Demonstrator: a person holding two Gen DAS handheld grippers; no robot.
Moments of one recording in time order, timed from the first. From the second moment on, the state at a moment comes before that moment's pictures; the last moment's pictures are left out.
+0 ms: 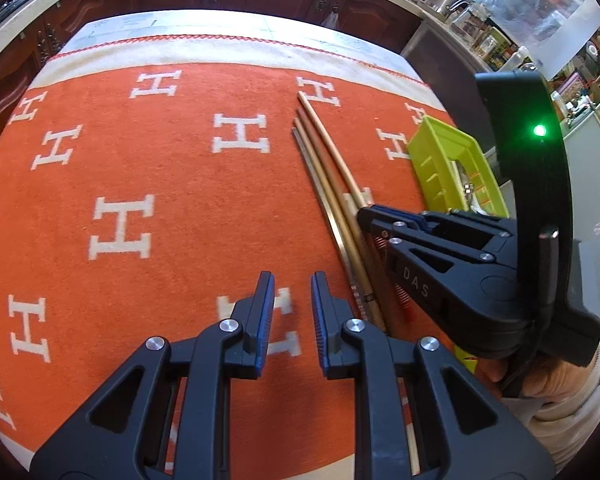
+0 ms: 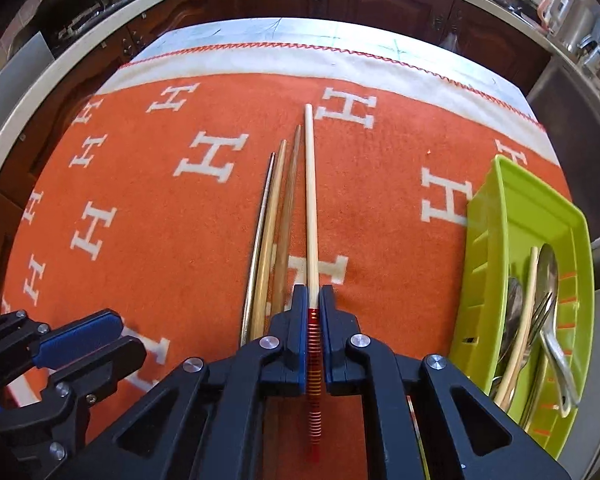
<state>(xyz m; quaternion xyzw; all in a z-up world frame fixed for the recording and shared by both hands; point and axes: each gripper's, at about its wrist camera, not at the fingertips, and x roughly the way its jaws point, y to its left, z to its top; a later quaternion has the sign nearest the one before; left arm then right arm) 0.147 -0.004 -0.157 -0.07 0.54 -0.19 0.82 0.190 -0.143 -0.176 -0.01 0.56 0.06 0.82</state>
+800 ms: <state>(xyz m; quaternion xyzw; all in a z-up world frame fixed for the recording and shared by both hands) 0.149 -0.081 -0.179 0.01 0.54 -0.14 0.83 0.139 -0.221 -0.129 0.17 0.51 0.08 0.84</state>
